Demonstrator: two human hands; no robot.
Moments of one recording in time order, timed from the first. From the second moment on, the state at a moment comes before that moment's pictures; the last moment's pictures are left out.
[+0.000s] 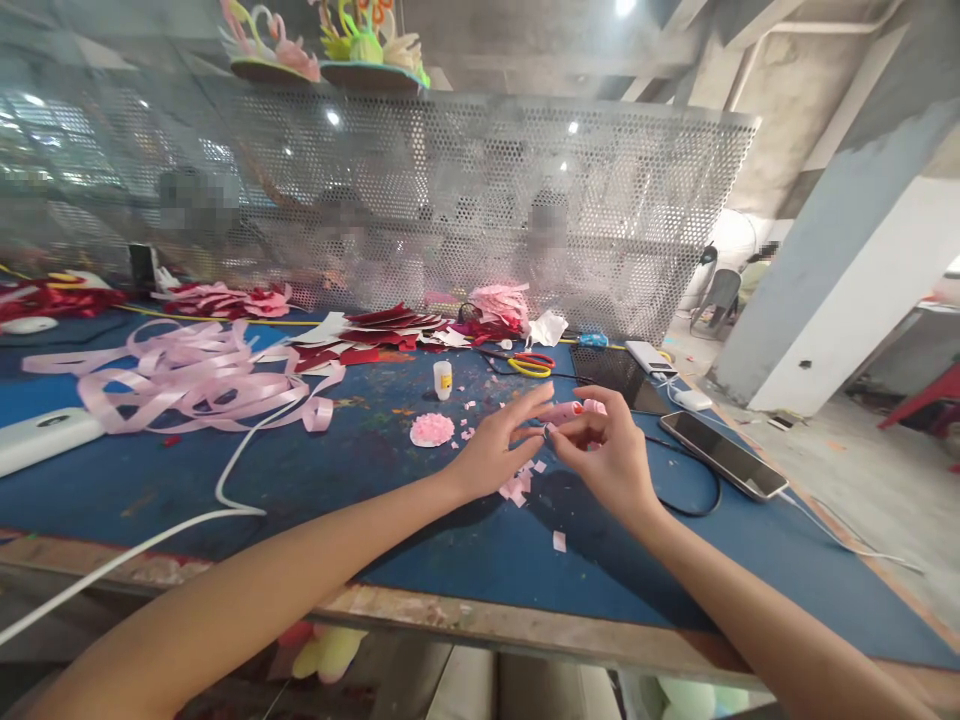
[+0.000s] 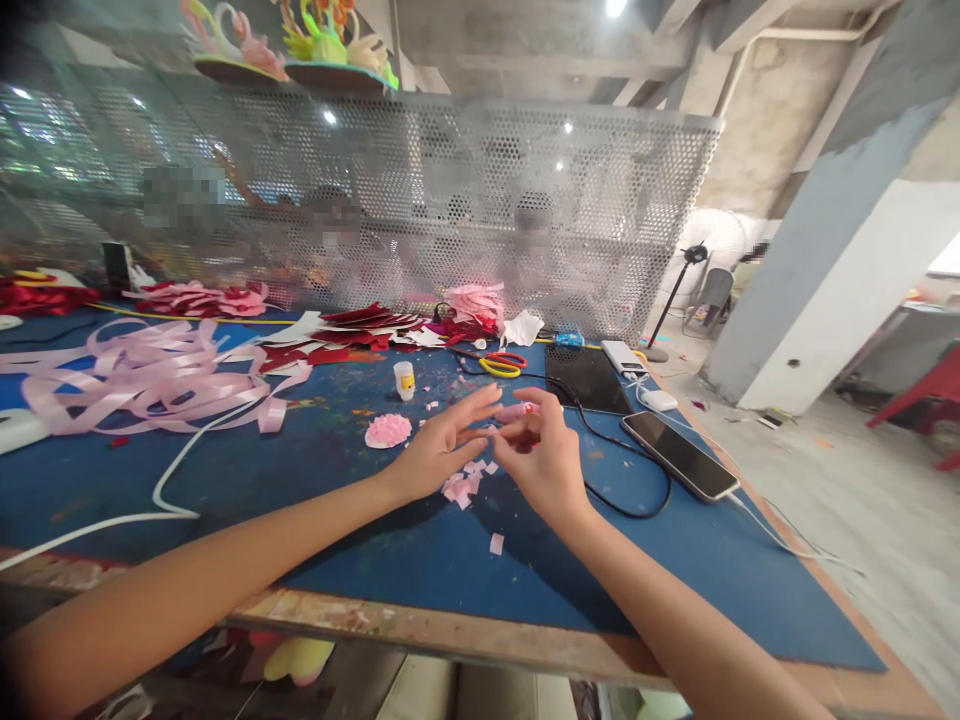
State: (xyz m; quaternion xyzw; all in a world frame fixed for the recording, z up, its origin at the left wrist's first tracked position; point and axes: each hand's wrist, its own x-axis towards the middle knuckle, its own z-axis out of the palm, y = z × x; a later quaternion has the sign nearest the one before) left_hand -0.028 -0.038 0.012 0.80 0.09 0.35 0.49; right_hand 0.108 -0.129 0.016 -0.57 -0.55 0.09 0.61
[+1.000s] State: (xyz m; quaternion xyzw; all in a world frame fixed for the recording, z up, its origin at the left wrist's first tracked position) left_hand -0.056 0.047 0.019 0.92 0.27 0.30 0.03; right_hand 0.144 -0.124 0.017 -0.57 -0.44 -0.04 0.69
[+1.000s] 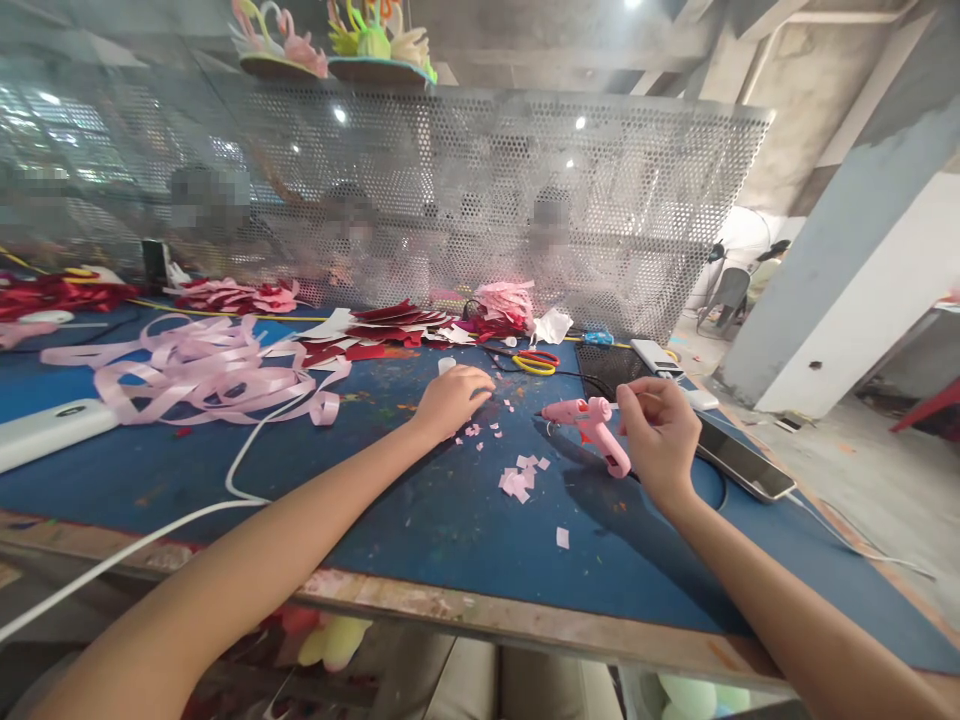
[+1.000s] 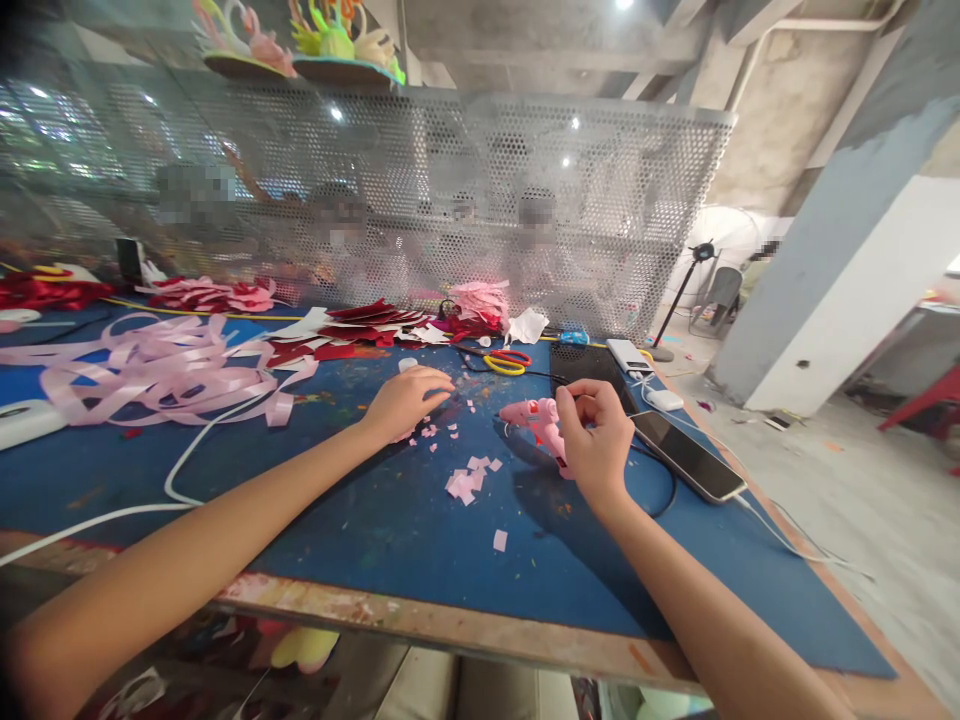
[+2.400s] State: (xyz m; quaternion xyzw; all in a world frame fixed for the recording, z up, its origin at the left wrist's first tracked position) left_hand -0.034 0.009 0.003 0.66 0.27 0.37 0.60; right_hand 0.165 -0.106 -0.001 -0.67 -0.60 0.21 0.39
